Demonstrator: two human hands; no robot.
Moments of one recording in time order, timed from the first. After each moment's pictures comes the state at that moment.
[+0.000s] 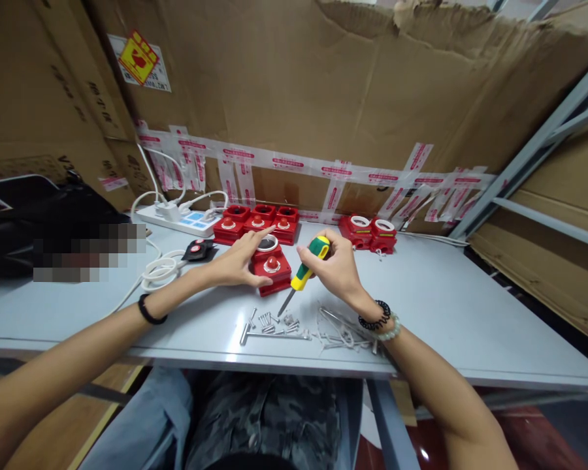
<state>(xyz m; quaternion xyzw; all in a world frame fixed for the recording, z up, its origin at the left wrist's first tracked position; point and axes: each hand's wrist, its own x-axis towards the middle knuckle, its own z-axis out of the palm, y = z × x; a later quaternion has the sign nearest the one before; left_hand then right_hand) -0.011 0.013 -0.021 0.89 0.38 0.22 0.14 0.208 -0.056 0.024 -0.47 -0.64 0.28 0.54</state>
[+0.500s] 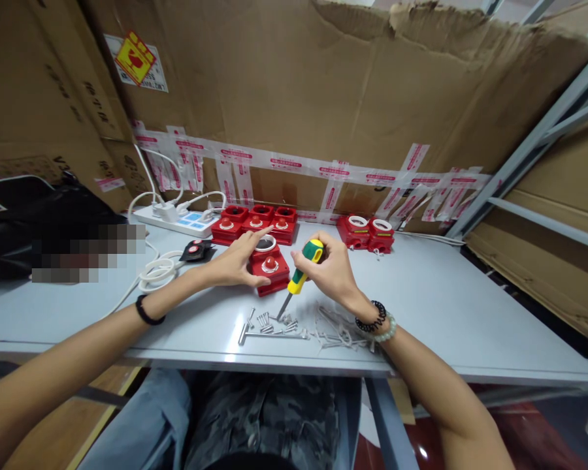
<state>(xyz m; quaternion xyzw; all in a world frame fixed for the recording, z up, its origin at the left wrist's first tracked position) -0.011 0.014 -0.022 0.89 0.37 0.23 0.14 0.207 -0.060 0.020 -0.47 -0.66 0.27 0.52</state>
